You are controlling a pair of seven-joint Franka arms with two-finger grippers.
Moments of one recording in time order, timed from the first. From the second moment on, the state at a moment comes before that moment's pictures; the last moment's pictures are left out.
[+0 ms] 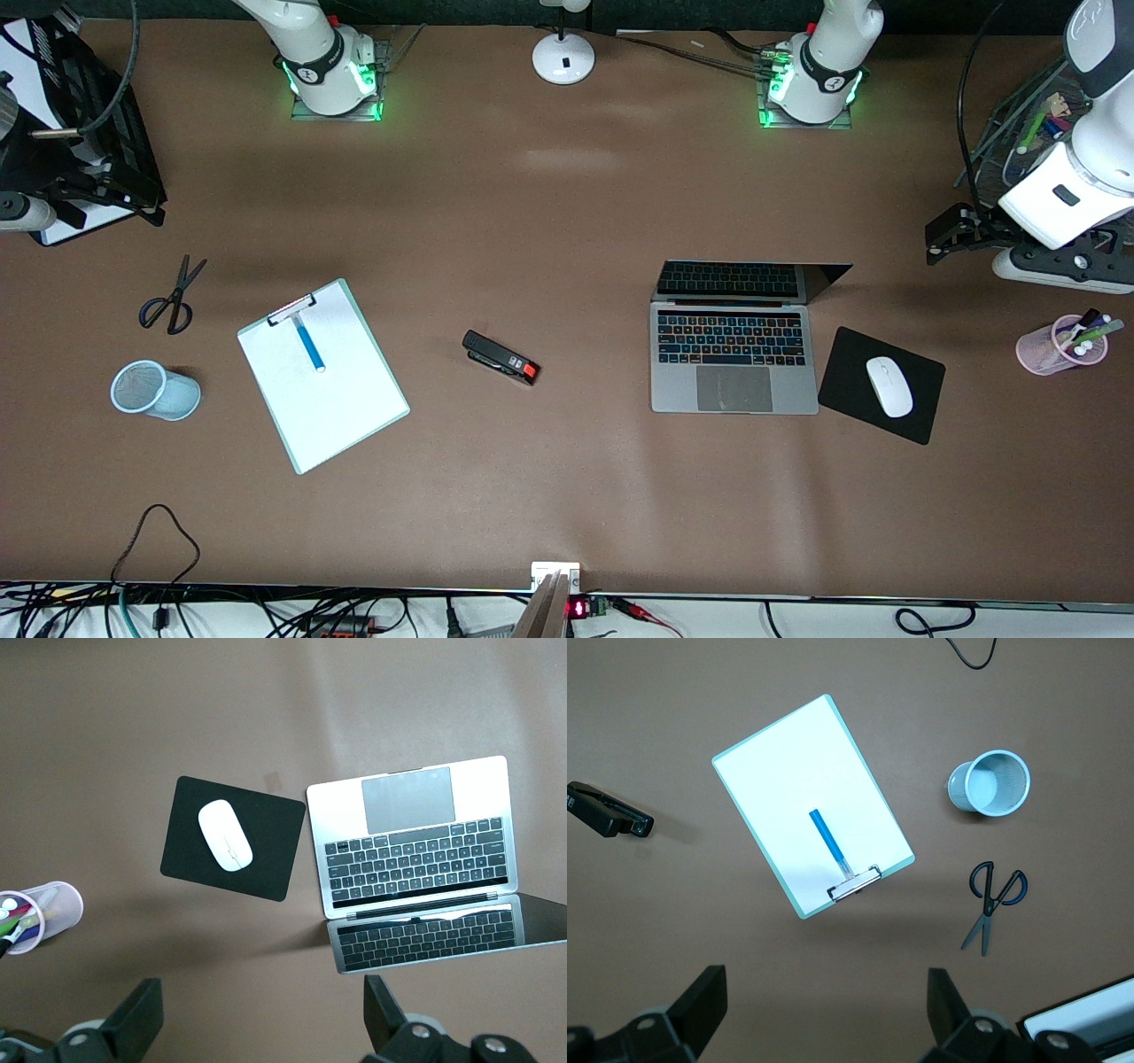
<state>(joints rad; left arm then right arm) 0.09 0.03 -0.14 -1.69 0.04 1.75 0.08 0.05 -0.04 -0.04 -1.68 -0.01 1.68 -0.04</state>
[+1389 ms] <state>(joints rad) 0.08 0.12 -0.15 -1.64 0.04 1.66 0.09 0.04 0.08 -0.04 -1.68 -0.01 1.70 -0.04</state>
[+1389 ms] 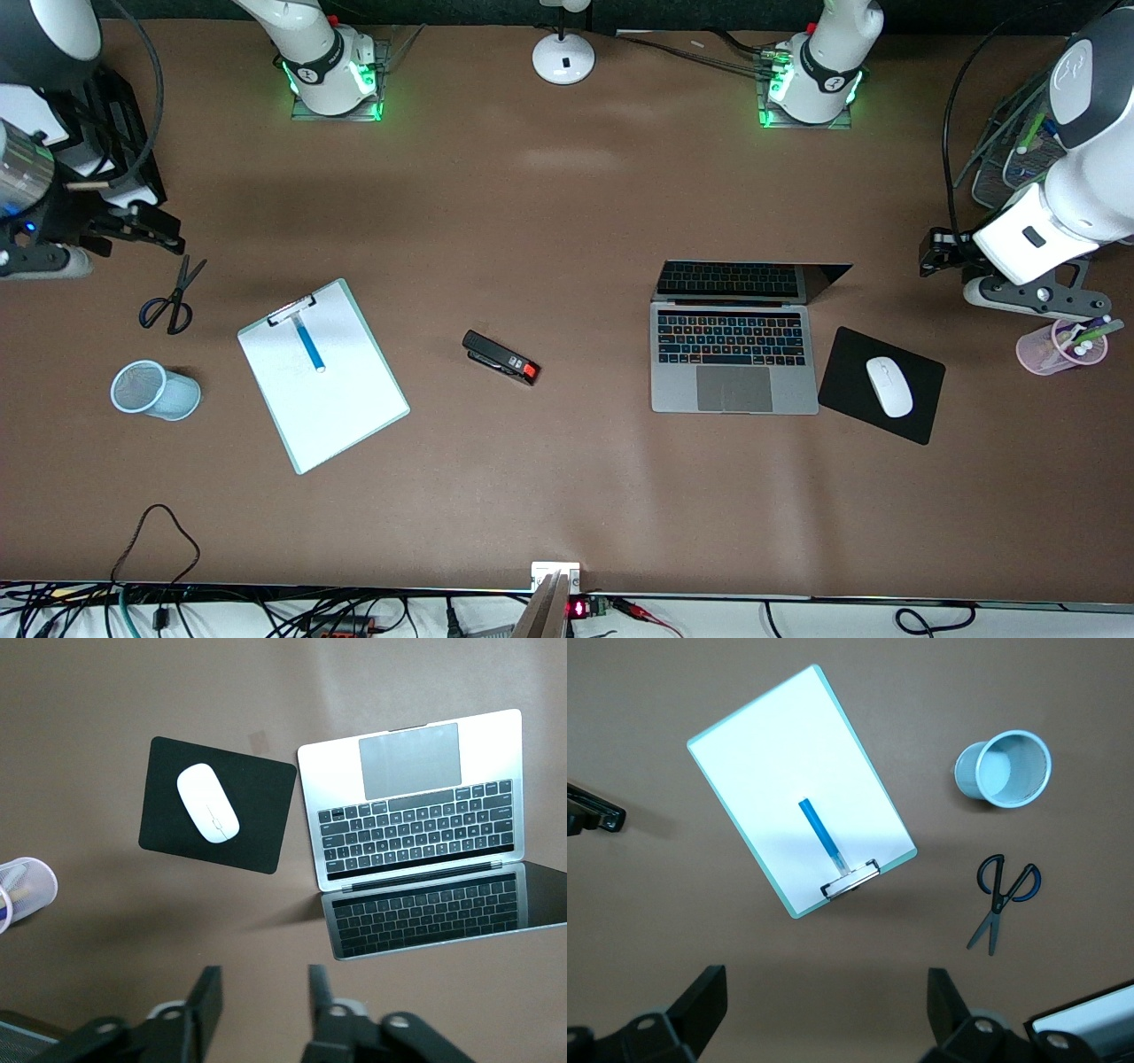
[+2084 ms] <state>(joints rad) 0.05 0.12 -0.30 -1.63 0.03 1.51 -0.19 0.04 0.21 -0.04 -1.65 -0.01 1.72 -0.04</state>
